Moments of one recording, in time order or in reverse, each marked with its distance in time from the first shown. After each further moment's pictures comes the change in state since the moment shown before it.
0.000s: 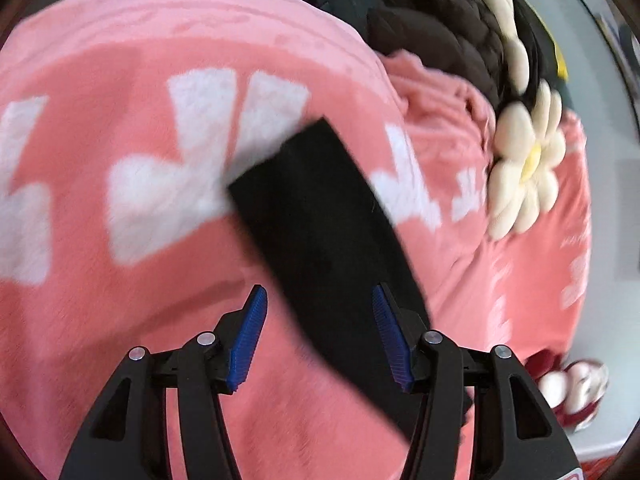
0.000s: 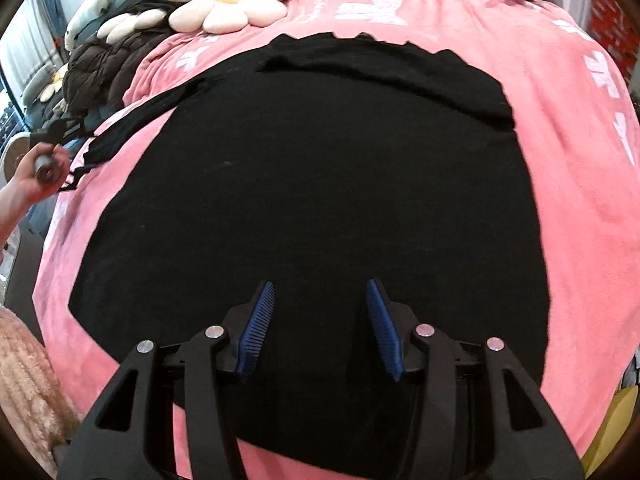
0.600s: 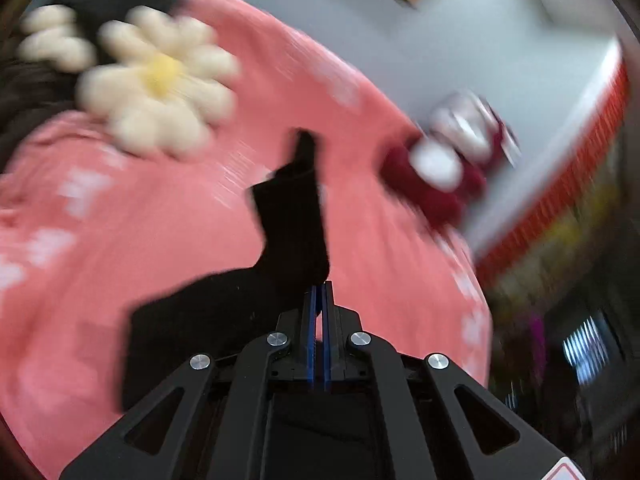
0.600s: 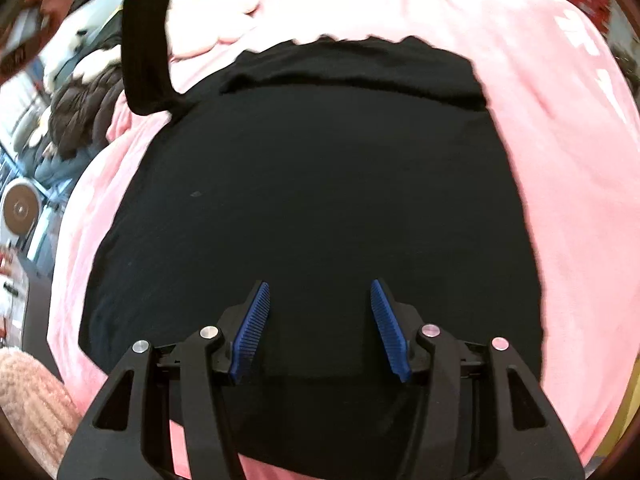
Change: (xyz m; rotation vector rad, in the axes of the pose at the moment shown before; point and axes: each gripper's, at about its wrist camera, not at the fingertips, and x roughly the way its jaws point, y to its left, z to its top) left arm -0.057 -0.348 -0.313 1.055 0.191 -0.403; right arm -0.008 -0.052 0.003 0.169 -0.033 -0.009
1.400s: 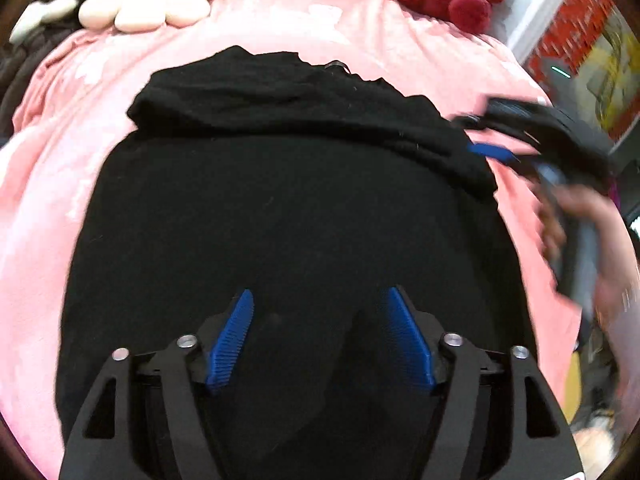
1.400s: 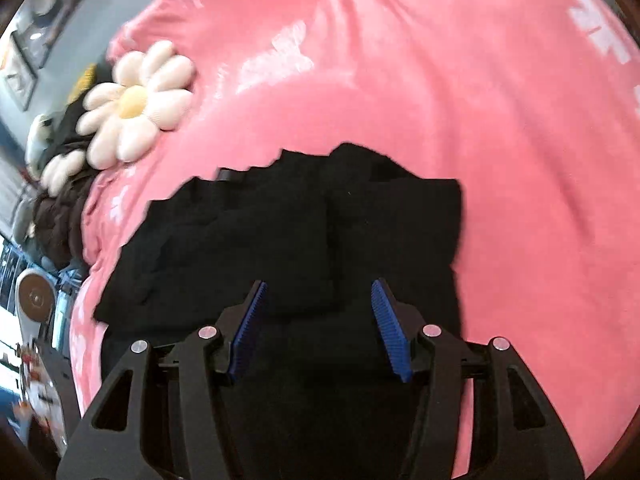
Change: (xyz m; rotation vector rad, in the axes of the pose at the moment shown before) left arm 0.014 0.031 -0.264 0.200 0.350 0.260; right arm 0.114 -0.096 0.222 0.199 -0.008 0.064
